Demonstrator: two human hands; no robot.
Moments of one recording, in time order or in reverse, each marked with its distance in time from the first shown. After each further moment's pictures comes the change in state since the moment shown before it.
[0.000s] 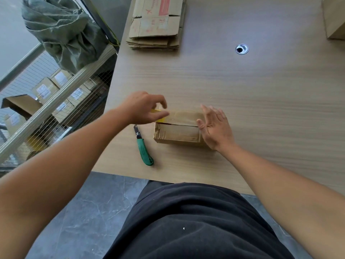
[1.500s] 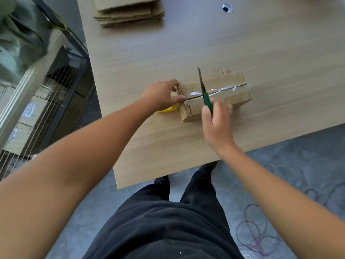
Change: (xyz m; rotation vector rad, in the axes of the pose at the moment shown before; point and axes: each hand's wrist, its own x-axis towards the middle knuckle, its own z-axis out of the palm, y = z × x) left_hand 0.030 -0.105 0.084 -0.267 -0.180 0.029; right_hand -0.012 -0.204 0.066 0.238 0.547 0.538
